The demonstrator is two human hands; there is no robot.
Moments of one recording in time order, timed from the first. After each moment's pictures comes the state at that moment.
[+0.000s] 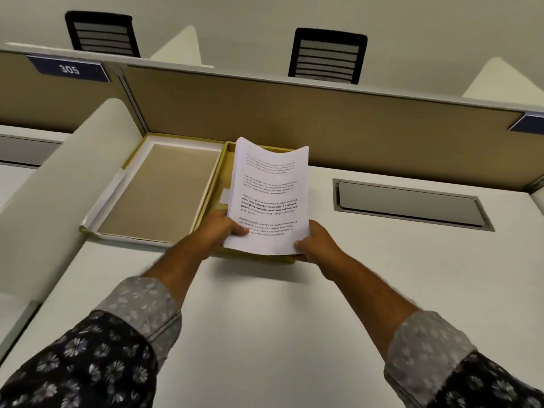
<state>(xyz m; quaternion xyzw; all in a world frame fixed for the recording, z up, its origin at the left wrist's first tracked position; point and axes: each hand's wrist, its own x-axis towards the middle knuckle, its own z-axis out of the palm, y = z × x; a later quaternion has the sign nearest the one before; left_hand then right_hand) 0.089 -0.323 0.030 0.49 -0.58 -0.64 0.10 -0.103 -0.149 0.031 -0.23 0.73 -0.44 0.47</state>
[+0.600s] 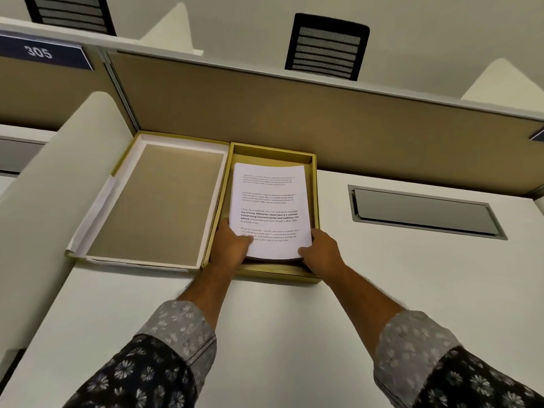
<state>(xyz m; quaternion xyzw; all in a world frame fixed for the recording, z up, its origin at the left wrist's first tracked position) 0.078 -0.379 -0.054 0.55 -0.58 -0.58 0.19 -0.090 -0.231 -0.026 -0.26 0.87 -0.29 0.30</state>
